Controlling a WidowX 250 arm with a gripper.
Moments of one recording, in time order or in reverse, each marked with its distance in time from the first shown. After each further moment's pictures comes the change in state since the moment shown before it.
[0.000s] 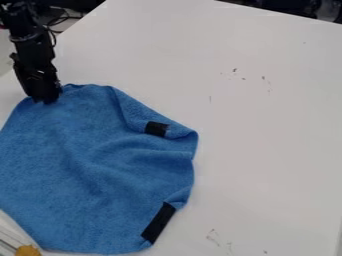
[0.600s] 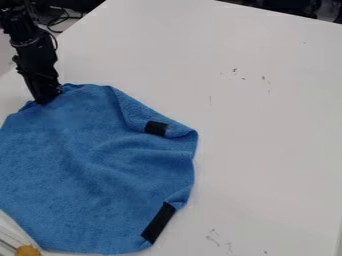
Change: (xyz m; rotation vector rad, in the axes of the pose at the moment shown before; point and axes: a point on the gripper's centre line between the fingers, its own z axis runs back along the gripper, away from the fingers) arm -0.005 -0.009 0.005 0.011 -0.012 -0.032
